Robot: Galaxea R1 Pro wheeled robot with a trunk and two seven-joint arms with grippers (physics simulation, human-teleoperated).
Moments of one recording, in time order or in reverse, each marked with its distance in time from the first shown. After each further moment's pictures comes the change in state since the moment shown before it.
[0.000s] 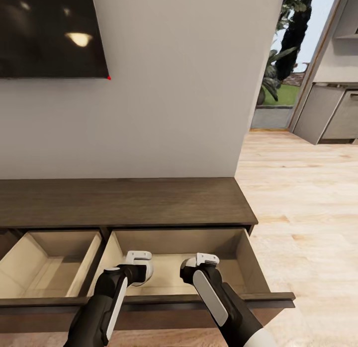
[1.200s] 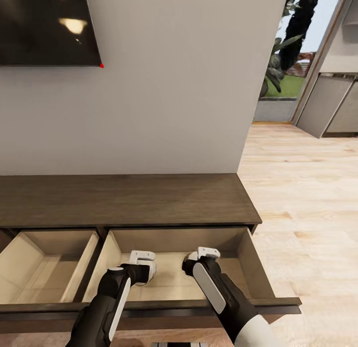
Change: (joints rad) left arm 0.000 0.000 -0.036 0.001 0.002 -0.001 0.000; right arm -0.065 0.001 -0.005 0.076 0.005 -0.034 -0.001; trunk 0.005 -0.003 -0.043
